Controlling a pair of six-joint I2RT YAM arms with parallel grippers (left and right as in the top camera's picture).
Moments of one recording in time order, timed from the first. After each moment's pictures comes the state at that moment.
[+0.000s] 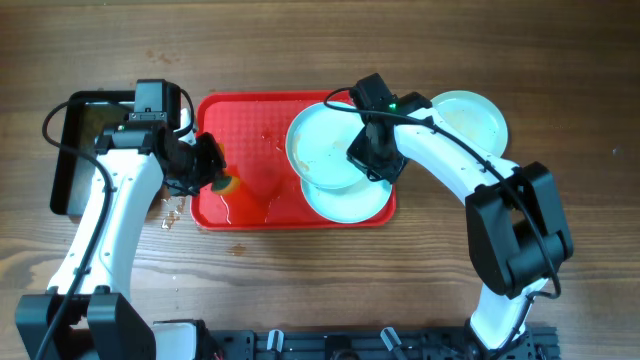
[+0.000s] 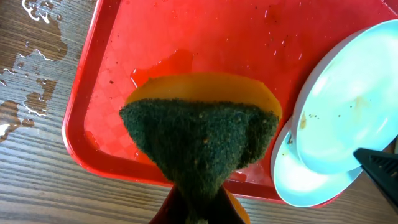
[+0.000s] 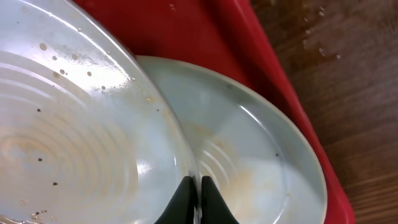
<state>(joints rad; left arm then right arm) 0.00 1.51 1.16 -1.01 0.23 -0.47 0.46 1.96 1.37 -0.88 -0.09 1.01</state>
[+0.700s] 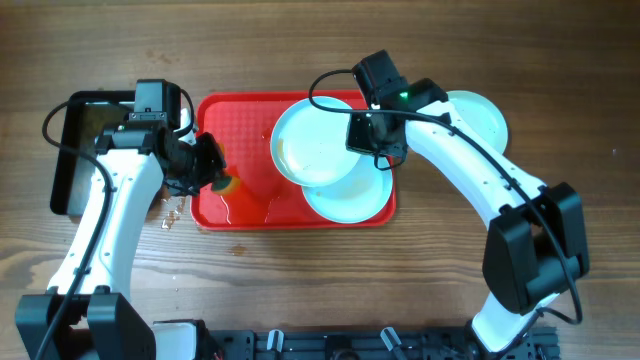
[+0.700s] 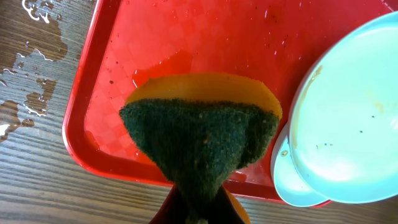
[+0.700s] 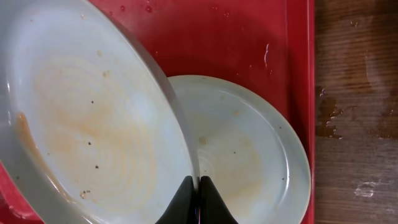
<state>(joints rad) 0.00 1.51 1.16 -1.01 0.23 -0.47 0.47 1.87 1.47 -0.89 -0.09 0.61</state>
